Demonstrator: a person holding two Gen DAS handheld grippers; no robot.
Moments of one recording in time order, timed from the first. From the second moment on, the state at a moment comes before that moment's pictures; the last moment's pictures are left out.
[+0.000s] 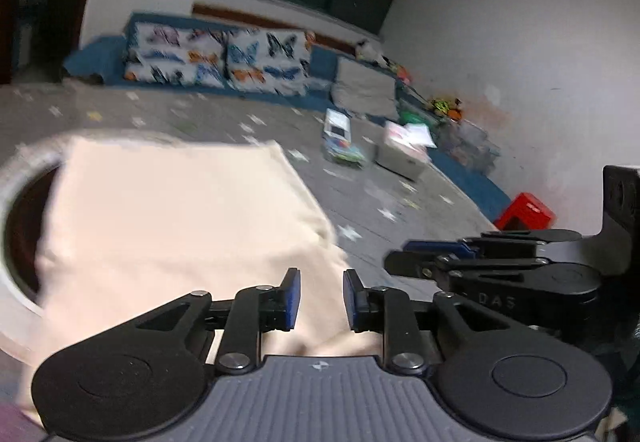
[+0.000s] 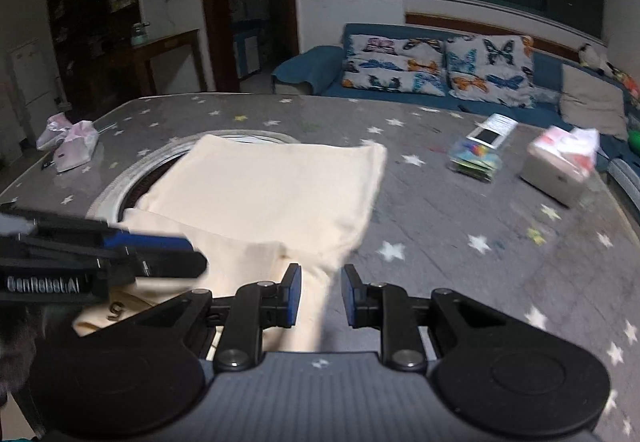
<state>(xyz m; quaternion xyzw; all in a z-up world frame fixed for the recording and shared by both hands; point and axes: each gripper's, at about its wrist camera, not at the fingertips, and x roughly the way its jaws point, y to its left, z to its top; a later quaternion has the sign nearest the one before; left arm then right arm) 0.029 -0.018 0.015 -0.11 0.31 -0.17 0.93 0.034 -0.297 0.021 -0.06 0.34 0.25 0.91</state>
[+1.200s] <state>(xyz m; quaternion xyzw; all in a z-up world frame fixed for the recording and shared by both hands) -0.061 0.031 -0.002 0.14 0.31 -0.16 0.92 0.003 -0.243 -0.013 -0.21 0.35 0.30 0.86</state>
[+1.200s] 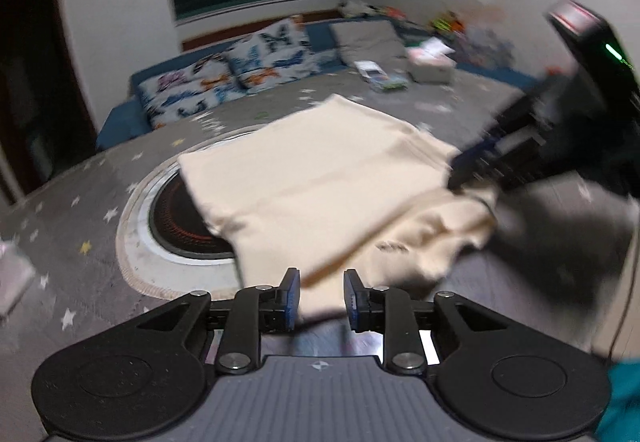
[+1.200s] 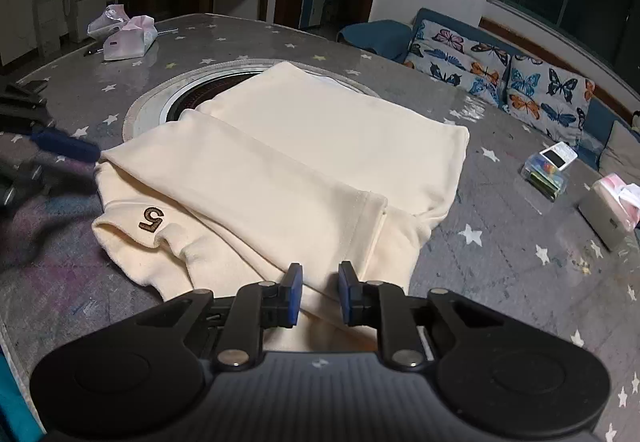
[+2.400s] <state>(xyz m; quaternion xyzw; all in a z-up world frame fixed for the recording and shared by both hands) 0.006 0.036 0.001 0.08 0.29 -0.19 0.93 0.001 -0.222 -0.011 -0.28 0.32 0.40 0.81</state>
